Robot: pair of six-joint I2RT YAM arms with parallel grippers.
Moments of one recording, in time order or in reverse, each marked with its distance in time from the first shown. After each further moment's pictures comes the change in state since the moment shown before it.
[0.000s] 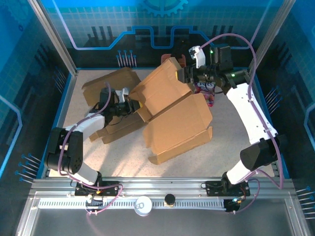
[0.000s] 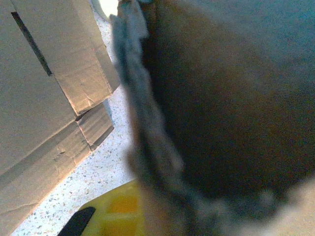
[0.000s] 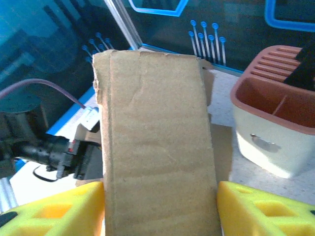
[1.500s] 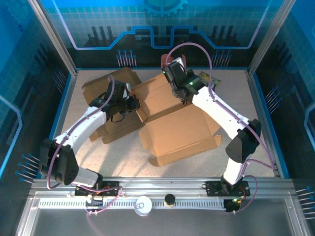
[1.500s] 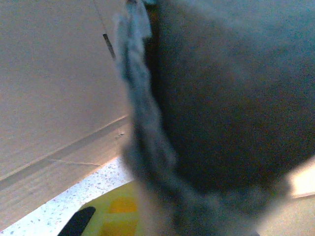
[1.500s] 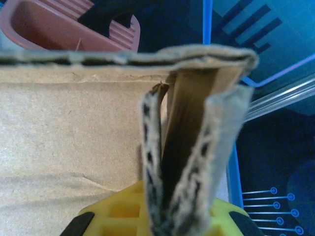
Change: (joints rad) left arm -0.177 -0.111 0.291 -0.624 -0.531 0.088; right arm 0.356 0.200 0.039 -0.118 1.350 -0.064
